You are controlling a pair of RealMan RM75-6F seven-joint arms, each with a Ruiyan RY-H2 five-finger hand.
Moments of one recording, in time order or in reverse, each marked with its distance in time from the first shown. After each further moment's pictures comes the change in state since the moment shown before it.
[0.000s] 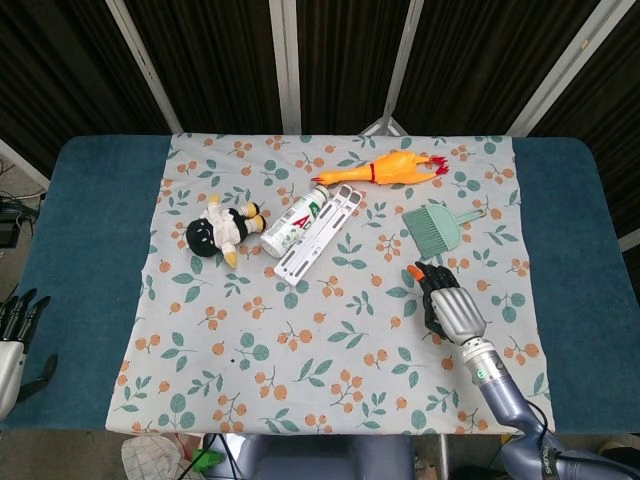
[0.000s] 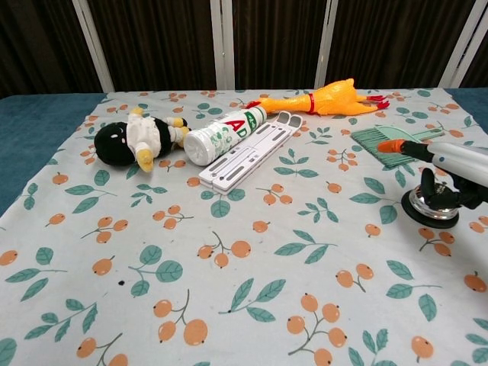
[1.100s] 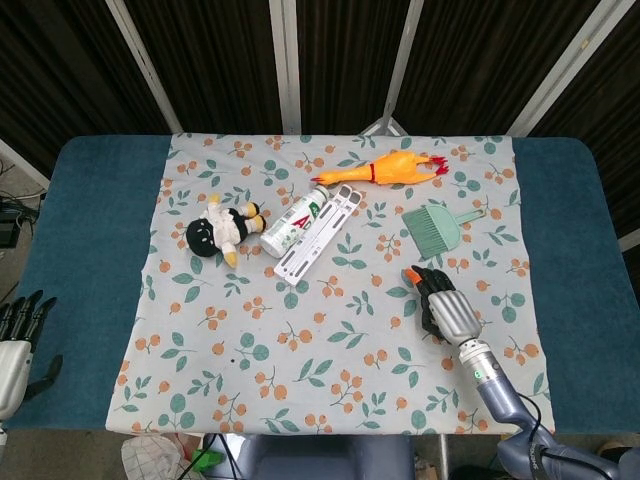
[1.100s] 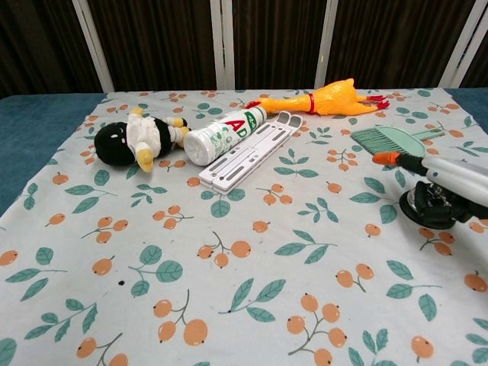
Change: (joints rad) left arm -0.010 -0.009 0.002 -0.009 -0.019 -0.020 0.027; right arm 0.017 -0.091 -0.049 0.200 -0.088 0.074 0.165
